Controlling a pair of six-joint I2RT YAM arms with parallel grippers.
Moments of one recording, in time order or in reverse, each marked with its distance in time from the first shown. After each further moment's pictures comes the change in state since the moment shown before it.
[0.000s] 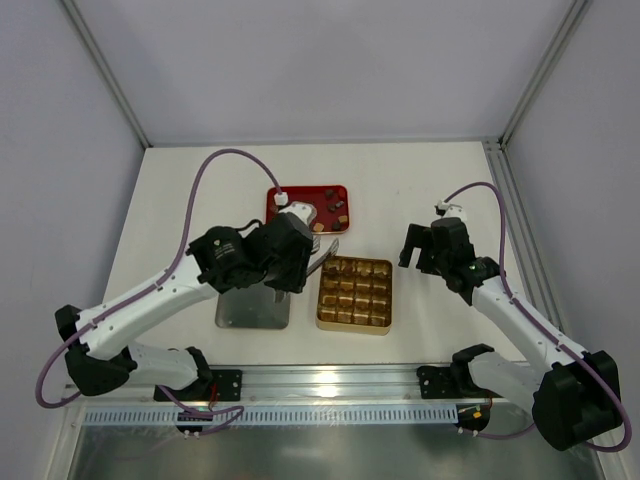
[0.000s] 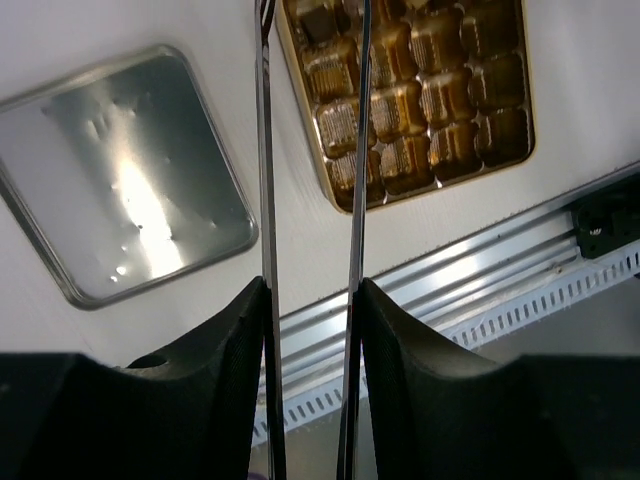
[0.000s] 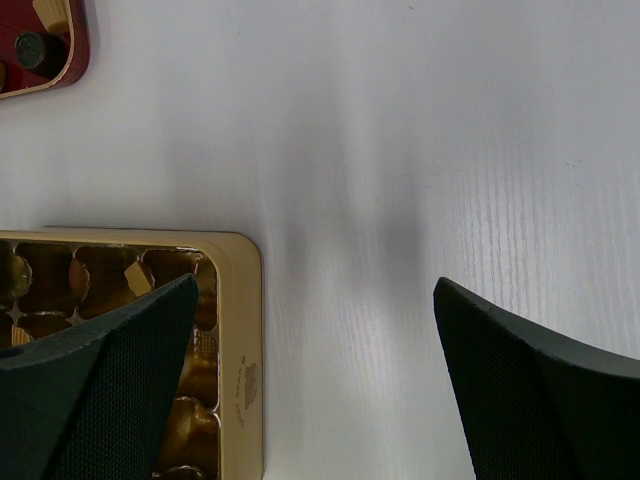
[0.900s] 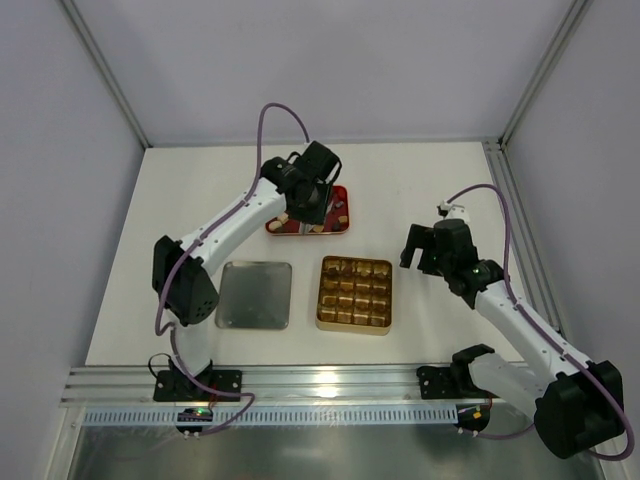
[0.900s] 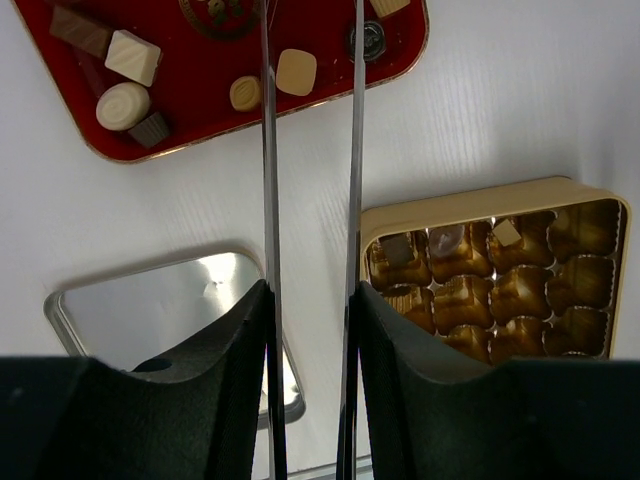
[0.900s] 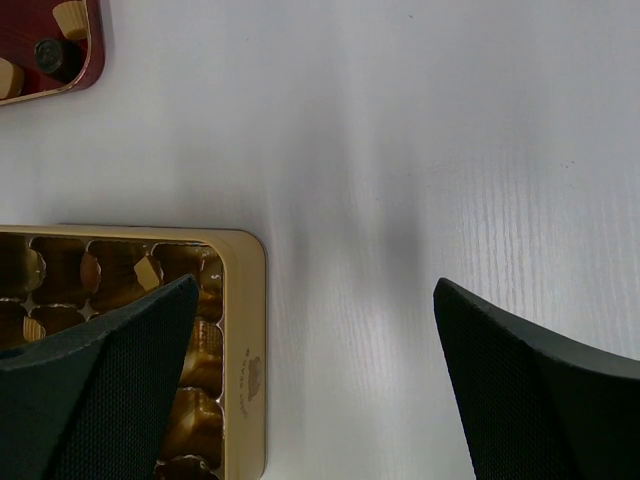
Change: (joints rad) left arm 0.350 0.590 0.445 0.098 0.072 0.257; right arm 0.000 -0.041 0.000 -0.018 -0.002 -0.004
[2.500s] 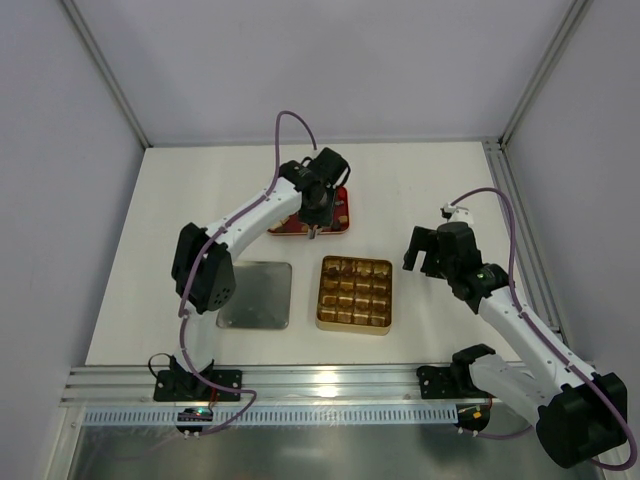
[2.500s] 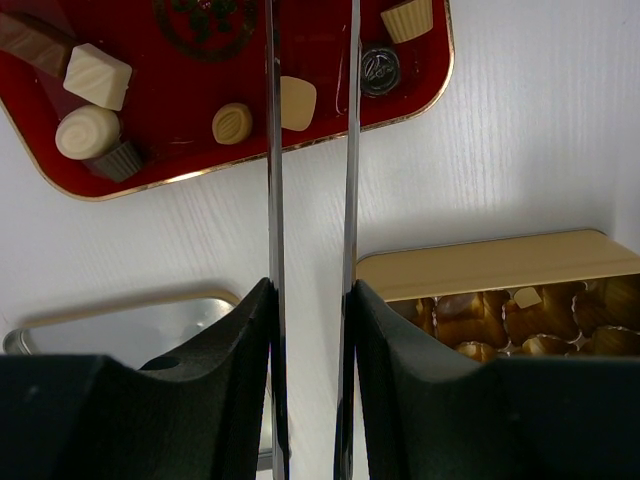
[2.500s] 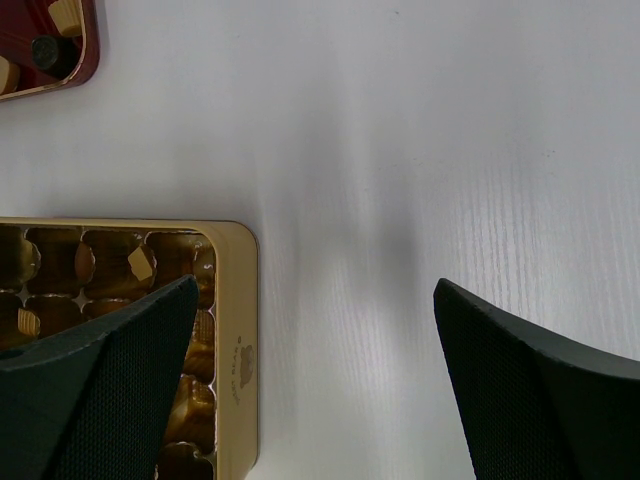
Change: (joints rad) left arm 0.008 0.157 0.025 0.063 -0.012 -0.036; right arm 0.000 -0.058 -0.007 -0.042 0.014 -0.004
